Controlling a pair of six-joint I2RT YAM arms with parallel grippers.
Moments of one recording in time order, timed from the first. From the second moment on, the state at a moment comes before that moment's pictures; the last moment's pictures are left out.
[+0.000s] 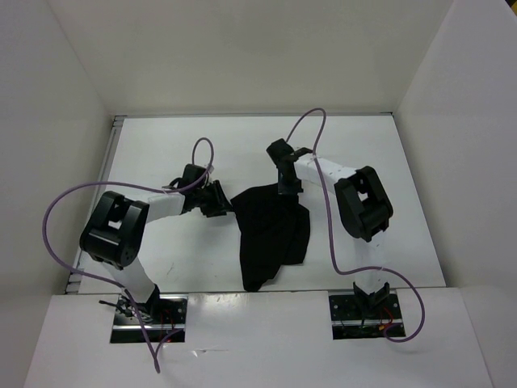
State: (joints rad) left arm -0.31 1.70 0.84 -0.07 0.32 -0.69; right arm 0.53 2.04 1.48 -0.70 0.25 0.55
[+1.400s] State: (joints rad) left arm -0.22 1.67 1.26 -0.32 0.30 -0.54; right arm 0.33 1.83 1.72 -0.78 0.20 0.46
